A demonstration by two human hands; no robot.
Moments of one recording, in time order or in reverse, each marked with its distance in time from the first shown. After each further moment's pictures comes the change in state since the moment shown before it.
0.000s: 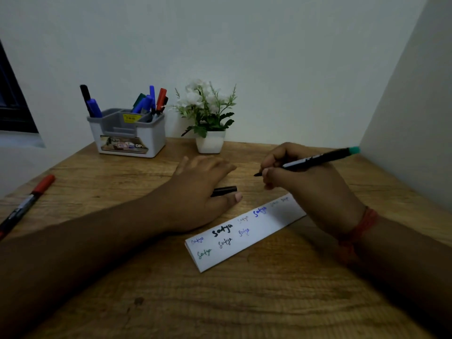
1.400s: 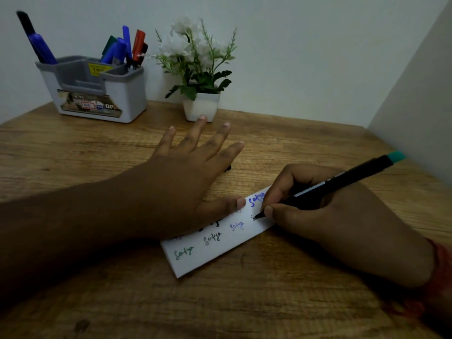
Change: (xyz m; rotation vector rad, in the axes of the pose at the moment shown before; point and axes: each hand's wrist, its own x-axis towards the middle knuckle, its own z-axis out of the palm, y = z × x) left_hand -0.001 0.005 0.014 0.282 -0.132 0.045; right_hand -0.033 0.011 -0.010 -0.205 -0.290 0.094
